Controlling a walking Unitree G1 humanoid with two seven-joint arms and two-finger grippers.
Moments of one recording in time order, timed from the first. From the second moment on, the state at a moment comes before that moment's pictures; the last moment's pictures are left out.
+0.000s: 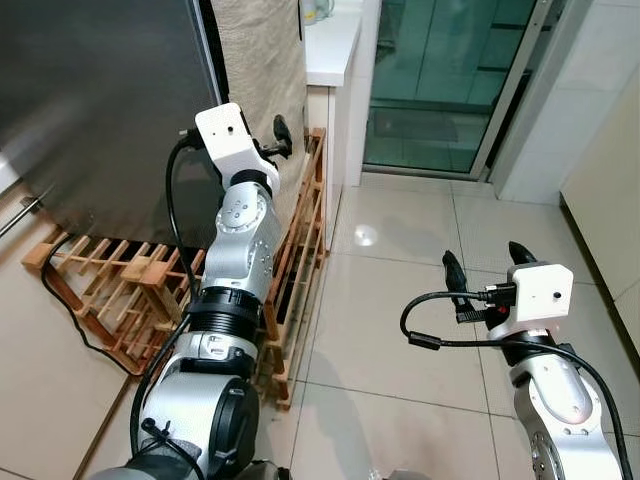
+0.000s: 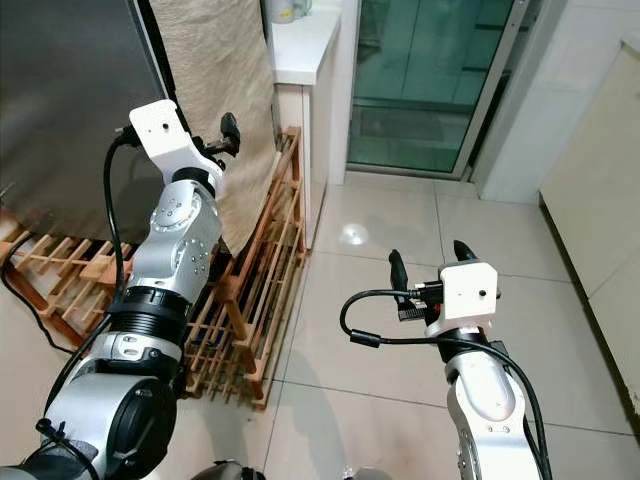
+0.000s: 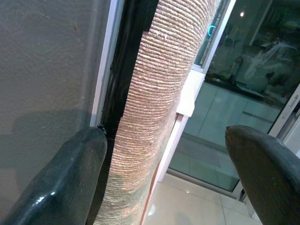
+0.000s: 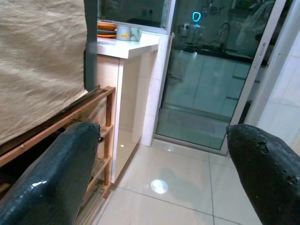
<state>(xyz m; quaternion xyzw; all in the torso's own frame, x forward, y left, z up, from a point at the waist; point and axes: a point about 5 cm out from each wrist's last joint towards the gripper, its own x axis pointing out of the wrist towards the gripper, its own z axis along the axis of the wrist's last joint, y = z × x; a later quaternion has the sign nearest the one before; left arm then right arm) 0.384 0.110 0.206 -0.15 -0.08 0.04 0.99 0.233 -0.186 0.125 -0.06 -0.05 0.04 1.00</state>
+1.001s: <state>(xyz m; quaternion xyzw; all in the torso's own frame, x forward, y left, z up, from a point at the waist) 0.382 0.083 0.213 -0.14 -0.06 -0.07 0.99 0.239 -0.177 0.127 -0.05 -0.06 0.05 1.00</state>
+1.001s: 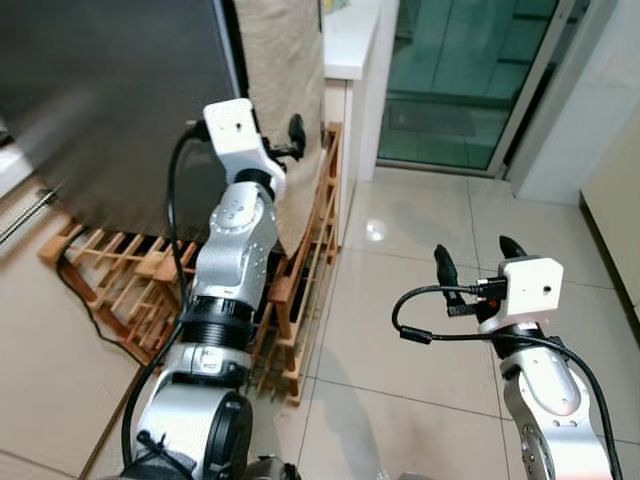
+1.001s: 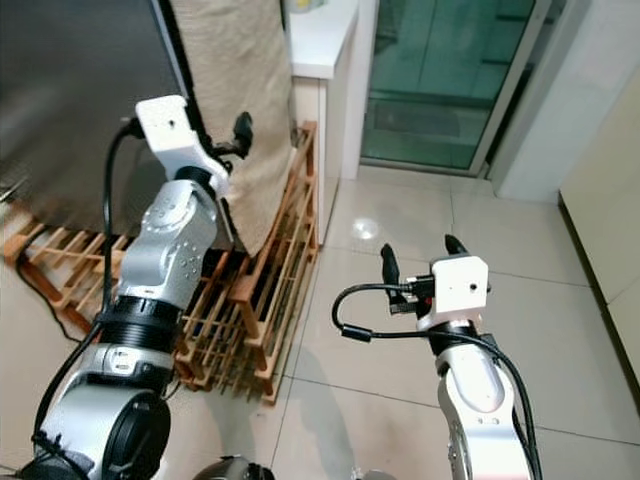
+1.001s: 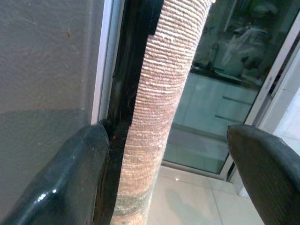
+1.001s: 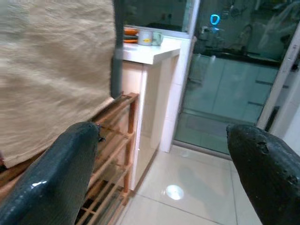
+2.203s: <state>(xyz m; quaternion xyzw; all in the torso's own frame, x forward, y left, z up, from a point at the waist) 0.323 0.028 0.242 -0.26 -0.13 -0.43 0.86 0.246 -0.193 0.131 -0.06 -0.06 0.01 1.00</state>
